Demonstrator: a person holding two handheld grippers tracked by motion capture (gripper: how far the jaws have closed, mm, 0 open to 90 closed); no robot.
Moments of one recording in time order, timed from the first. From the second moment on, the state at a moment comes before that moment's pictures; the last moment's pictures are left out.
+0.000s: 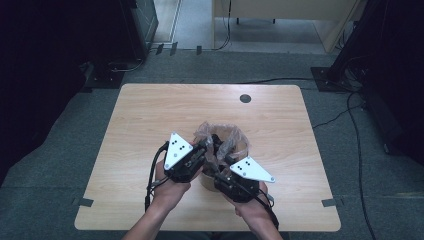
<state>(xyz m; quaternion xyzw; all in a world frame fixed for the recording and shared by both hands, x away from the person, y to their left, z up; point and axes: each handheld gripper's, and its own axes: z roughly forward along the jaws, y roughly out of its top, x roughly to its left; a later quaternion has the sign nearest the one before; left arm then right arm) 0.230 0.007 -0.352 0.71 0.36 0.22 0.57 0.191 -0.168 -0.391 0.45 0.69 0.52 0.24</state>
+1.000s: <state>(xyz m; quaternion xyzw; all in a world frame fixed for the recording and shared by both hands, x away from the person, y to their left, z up) 0.233 0.108 -0.423 0.68 0.47 0.24 0.51 0.199 -0.179 -0.360 0.44 0.64 0.55 0.29</state>
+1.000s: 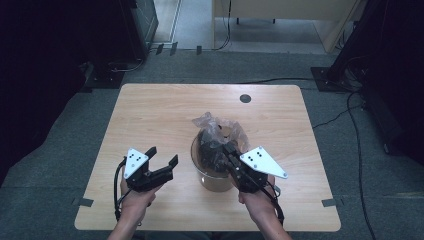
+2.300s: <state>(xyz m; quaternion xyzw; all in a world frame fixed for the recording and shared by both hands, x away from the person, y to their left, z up) 0.247 0.205 -0.523 0.70 0.58 0.26 0.31 0.194 -0.226 -0.311 0.45 0.57 0.58 0.36</state>
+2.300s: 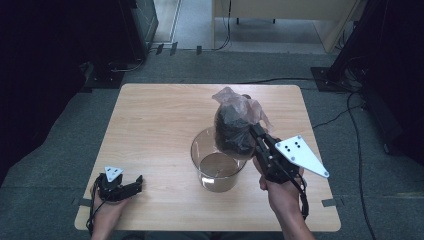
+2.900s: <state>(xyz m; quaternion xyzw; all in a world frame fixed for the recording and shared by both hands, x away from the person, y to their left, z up) 0.247 0.205 -0.523 0.70 0.58 0.26 0.31 0.195 -0.282 -0.329 0.50 0.54 0.54 0.40</state>
